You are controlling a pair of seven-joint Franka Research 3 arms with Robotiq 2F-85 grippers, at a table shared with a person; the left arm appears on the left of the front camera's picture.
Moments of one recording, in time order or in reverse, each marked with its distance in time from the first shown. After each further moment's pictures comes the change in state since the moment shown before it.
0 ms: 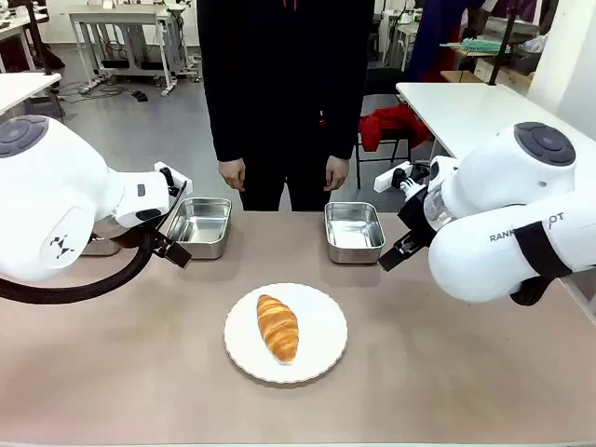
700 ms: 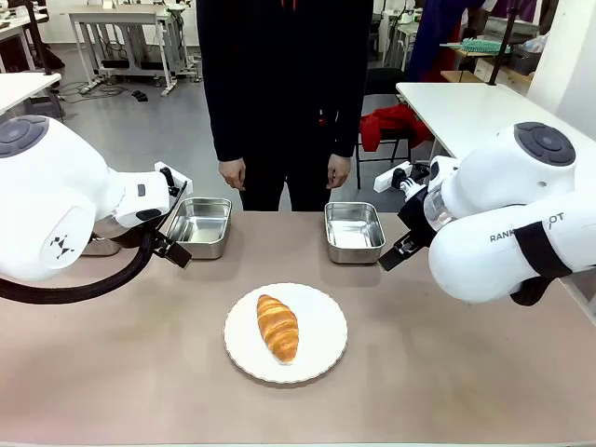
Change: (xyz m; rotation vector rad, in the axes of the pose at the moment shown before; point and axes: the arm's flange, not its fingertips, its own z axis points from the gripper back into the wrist) left arm 0.000 0.000 0.000 0.000 0.000 0.000; right arm 0.000 0.000 0.000 0.000 0.000 0.000
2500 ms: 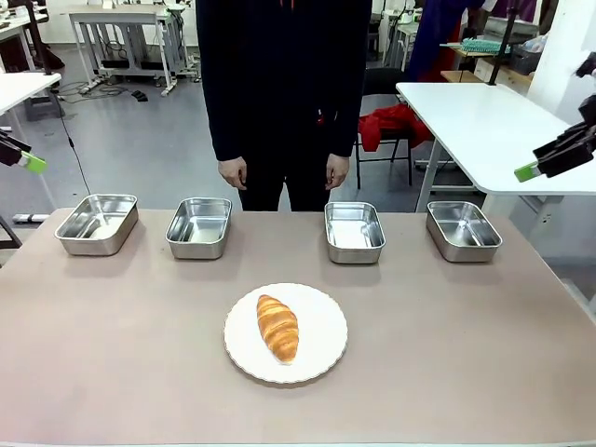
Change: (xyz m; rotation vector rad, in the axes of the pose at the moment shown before) left arm -0.030 0.260 0.146 -0.273 -0.244 -0.144; right arm -0.043 -0.220 0.169 0.184 -0.233 0.055
